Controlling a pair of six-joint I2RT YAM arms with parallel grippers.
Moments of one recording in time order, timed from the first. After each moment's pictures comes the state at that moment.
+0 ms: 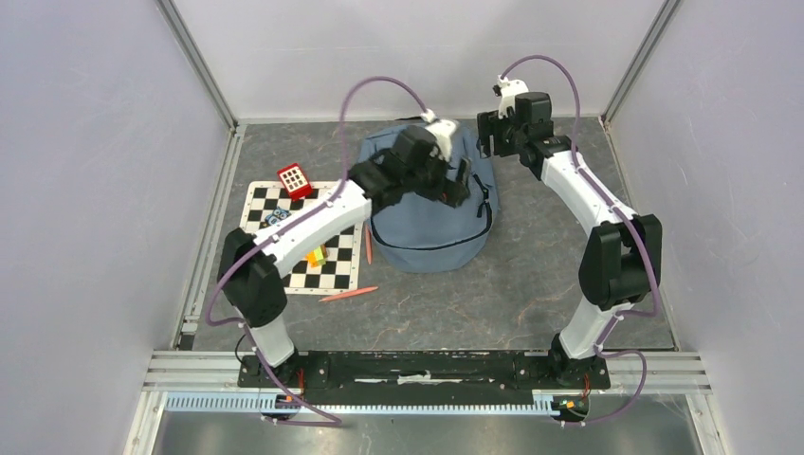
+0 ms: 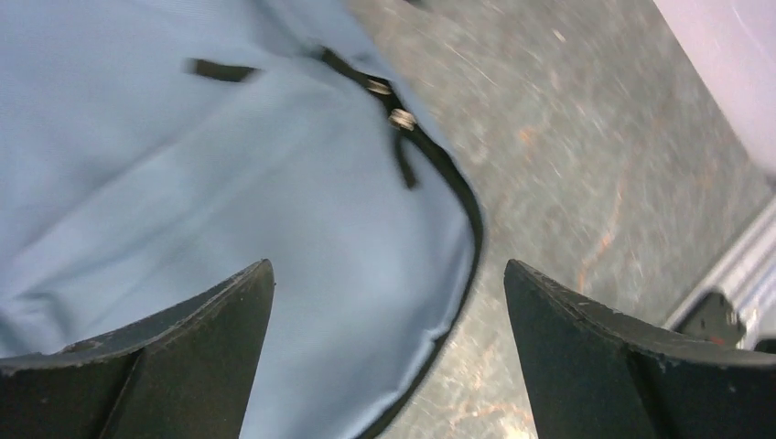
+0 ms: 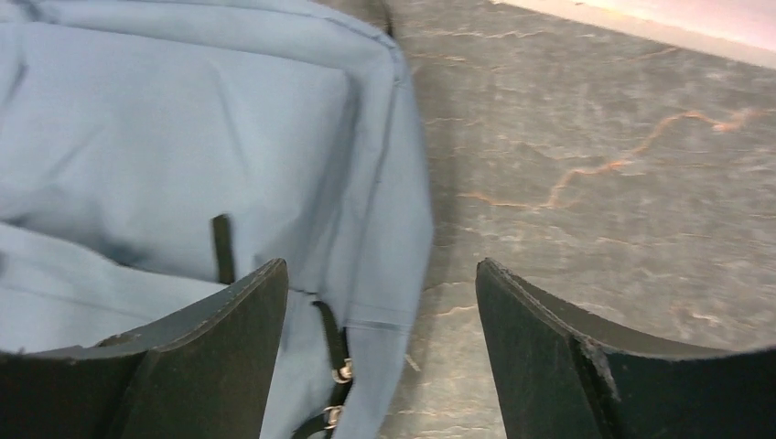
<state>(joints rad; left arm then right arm) -0.82 1.76 1.60 -0.43 0.05 -0.26 0.23 1.76 1.50 -0.29 -0.03 -0.03</state>
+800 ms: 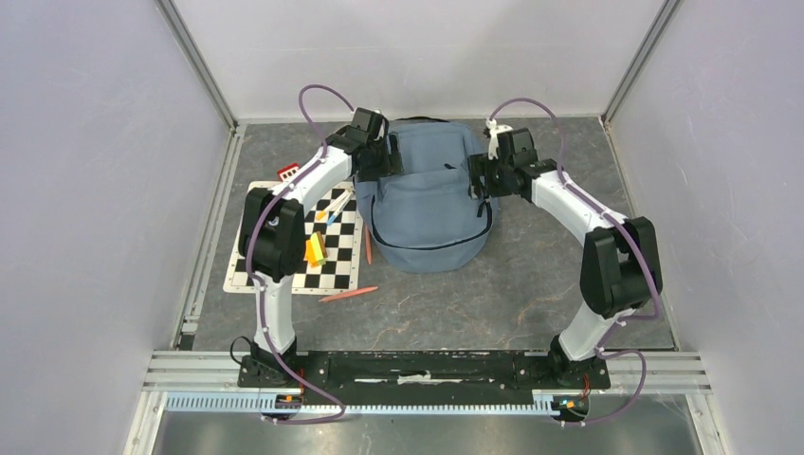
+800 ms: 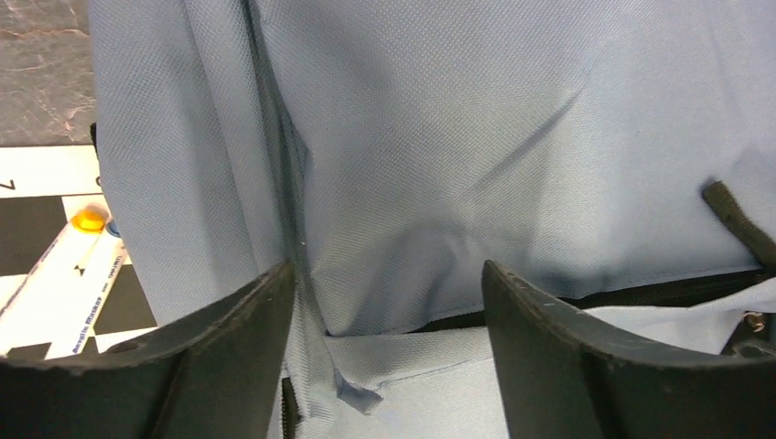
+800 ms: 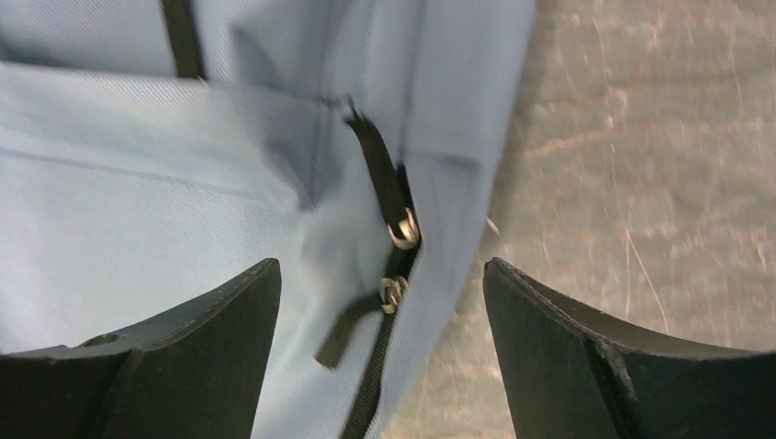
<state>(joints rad) -0.41 2.06 1.72 -0.54 0.03 -0.50 0.29 1.73 1.30 -0.38 -0.06 0.12</state>
